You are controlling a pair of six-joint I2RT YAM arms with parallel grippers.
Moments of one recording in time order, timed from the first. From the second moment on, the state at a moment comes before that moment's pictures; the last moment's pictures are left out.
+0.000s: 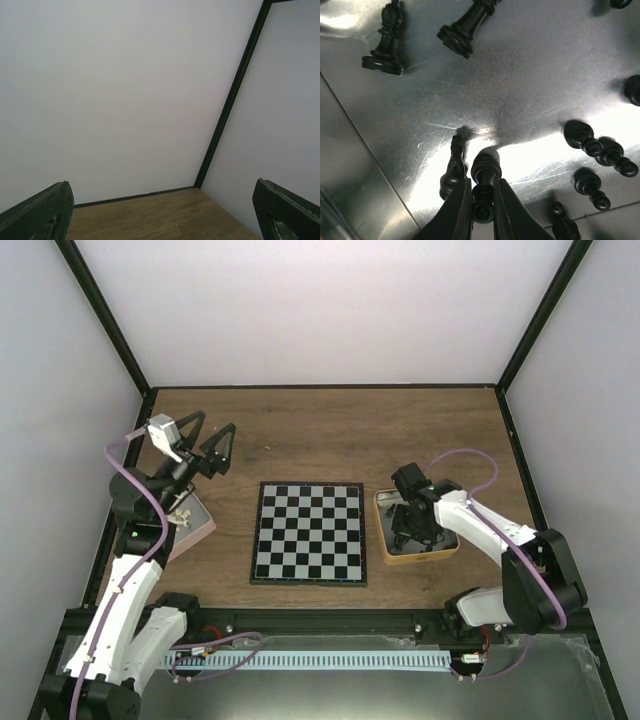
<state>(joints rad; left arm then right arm) -0.12 0.77 0.68 0.37 0.47 -0.45 0.45 1.36 0.78 -0.82 0.05 0.71</state>
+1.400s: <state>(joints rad) -0.12 0.72 0.68 0.28 0.25 -0.41 0.83 1.92 1.46 -0.75 0.07 0.60</state>
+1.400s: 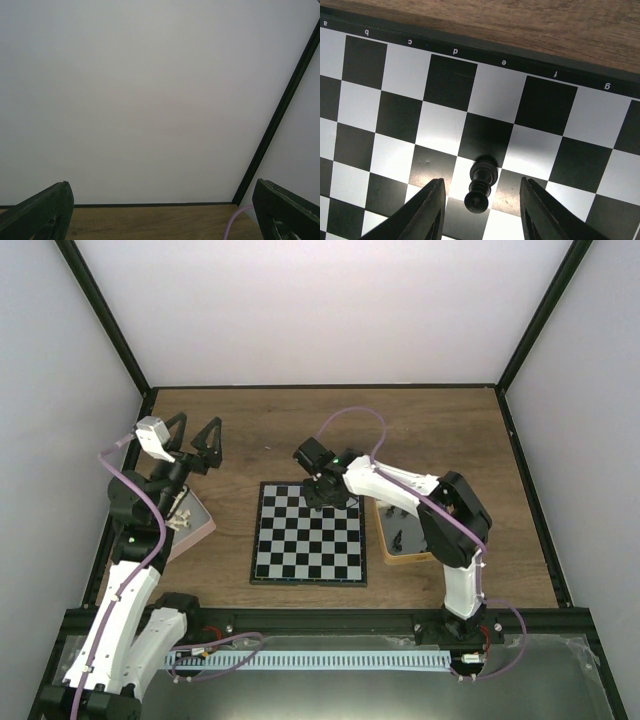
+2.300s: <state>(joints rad) -0.12 0.72 0.68 0.28 0.24 -0.41 0.84 2.03 1.52 -0.74 0.08 0.59</state>
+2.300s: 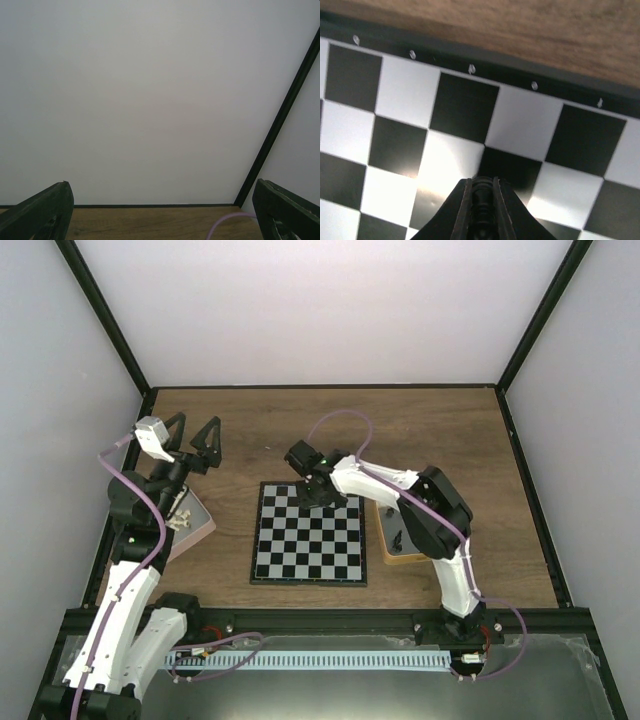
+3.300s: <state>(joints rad) -0.12 0.72 0.68 0.27 0.23 -0.41 0.85 2.13 1.69 -0.73 0.11 0.57</state>
